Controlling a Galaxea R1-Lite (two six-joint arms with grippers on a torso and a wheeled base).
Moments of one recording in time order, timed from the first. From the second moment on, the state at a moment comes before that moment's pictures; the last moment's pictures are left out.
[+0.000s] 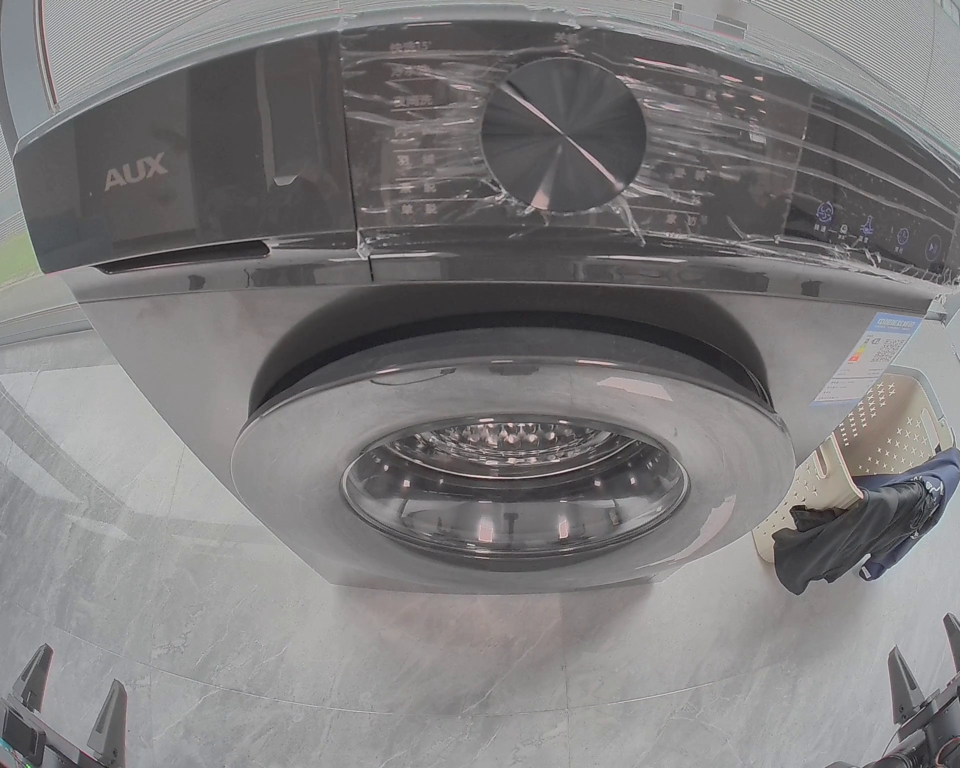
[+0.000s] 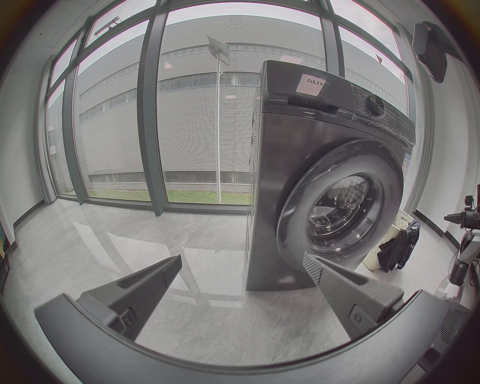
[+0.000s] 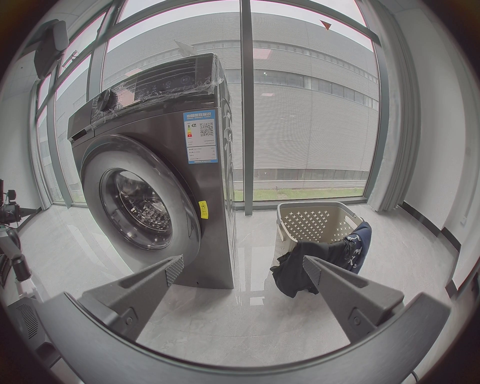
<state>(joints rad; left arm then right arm) 0.00 0.02 -0.02 -0.01 0.01 -0.04 0.00 0.02 -0.02 0.01 -0.02 0.01</state>
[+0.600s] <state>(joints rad) 0.00 0.02 -0.02 -0.01 0.00 -0.04 0.00 0.02 -0.02 0.00 -0.02 0.01</state>
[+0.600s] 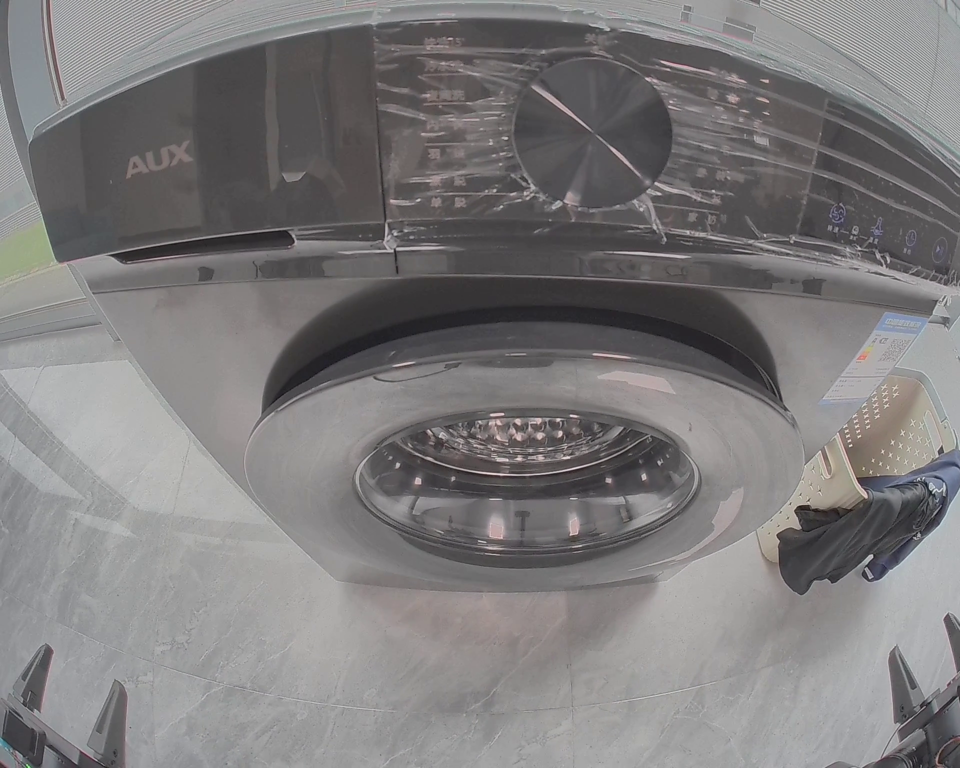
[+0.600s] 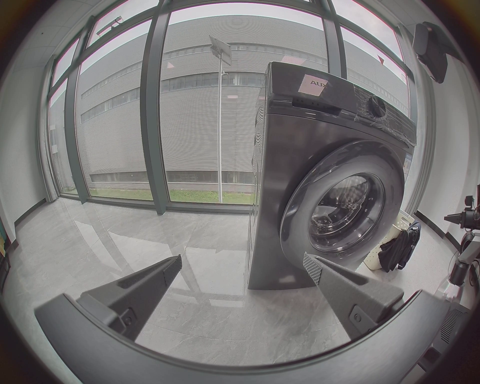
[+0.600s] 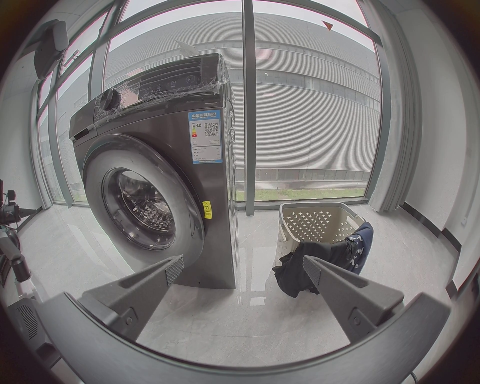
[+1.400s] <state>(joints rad) 0.00 0.02 -0.02 -0.01 0.01 -0.04 0.00 0.02 -0.02 0.00 -0.02 0.01</state>
